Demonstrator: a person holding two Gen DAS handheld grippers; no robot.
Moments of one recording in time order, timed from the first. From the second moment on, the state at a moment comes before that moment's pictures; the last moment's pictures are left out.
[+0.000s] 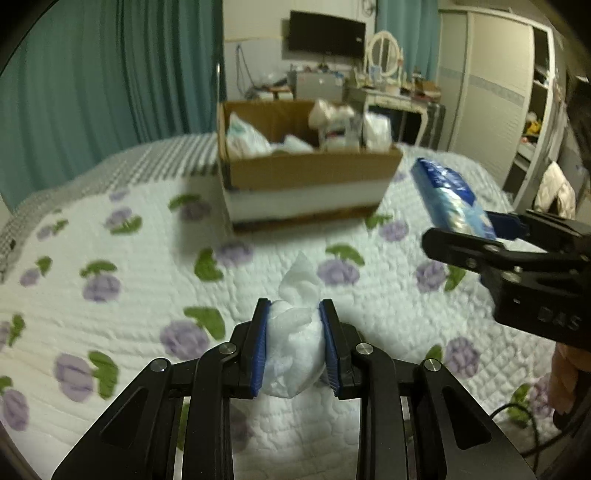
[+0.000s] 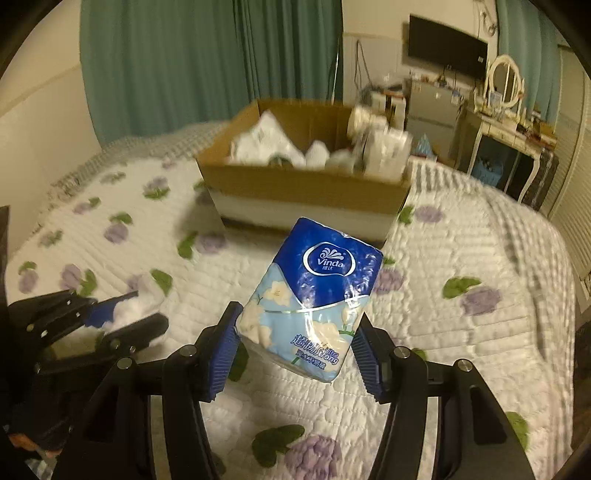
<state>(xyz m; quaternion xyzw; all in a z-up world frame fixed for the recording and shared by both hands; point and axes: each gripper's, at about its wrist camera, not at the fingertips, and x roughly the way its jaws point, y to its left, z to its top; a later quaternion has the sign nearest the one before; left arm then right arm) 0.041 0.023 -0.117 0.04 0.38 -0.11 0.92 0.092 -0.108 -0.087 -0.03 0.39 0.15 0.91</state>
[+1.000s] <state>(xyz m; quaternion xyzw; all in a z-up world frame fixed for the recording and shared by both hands) 0.103 0.036 0.063 0.01 0.21 -0.12 0.97 0.076 -0.104 0.113 -0.06 0.14 0.15 0.98</state>
